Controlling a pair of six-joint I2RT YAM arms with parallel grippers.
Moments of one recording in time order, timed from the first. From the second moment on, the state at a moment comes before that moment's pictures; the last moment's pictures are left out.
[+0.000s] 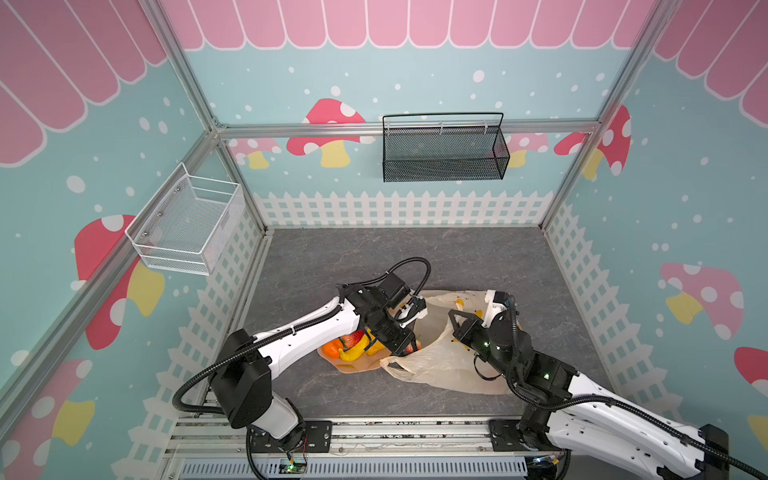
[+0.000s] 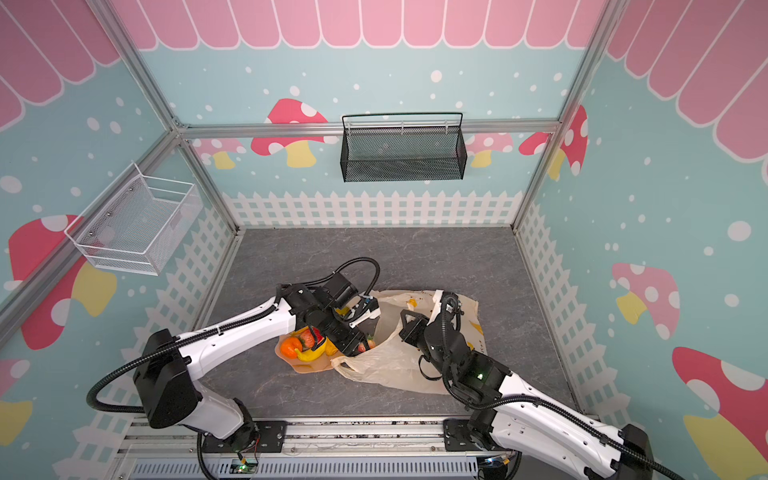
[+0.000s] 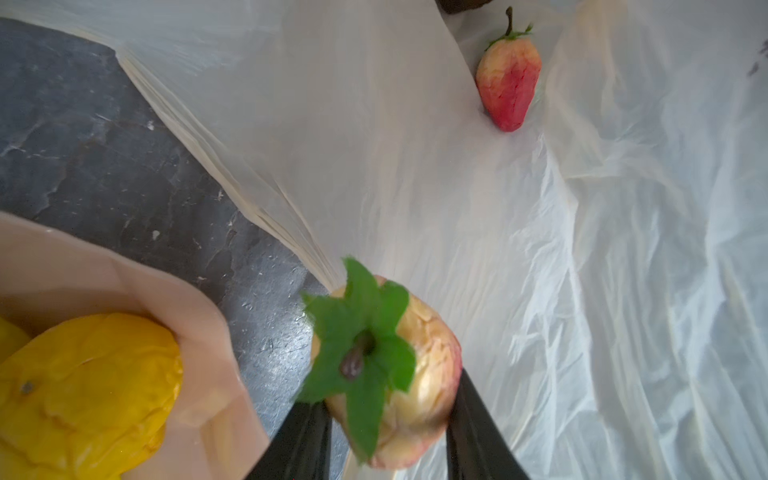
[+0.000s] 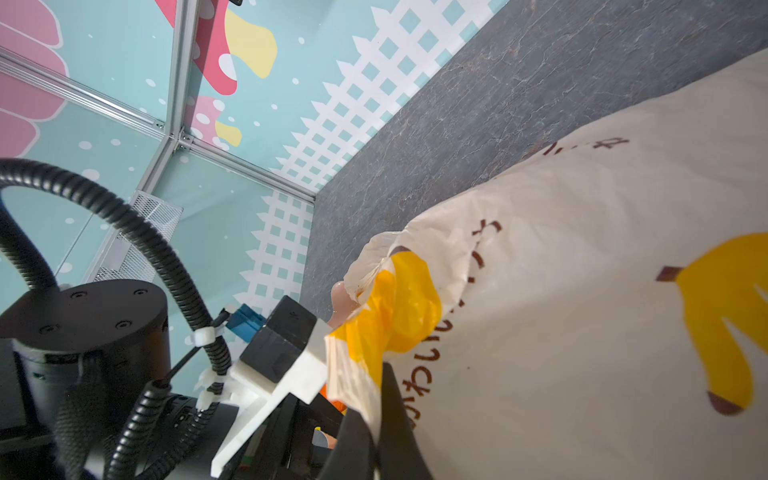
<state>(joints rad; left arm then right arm) -0.80 1.57 1.23 -0.90 0.48 -0.12 0.92 0.75 0.57 -0.16 0.37 1.11</state>
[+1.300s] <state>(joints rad) -0.88 1.99 1.44 -0.56 0.78 -0.37 0.92 0.81 0.57 -0.07 0.35 1.11</state>
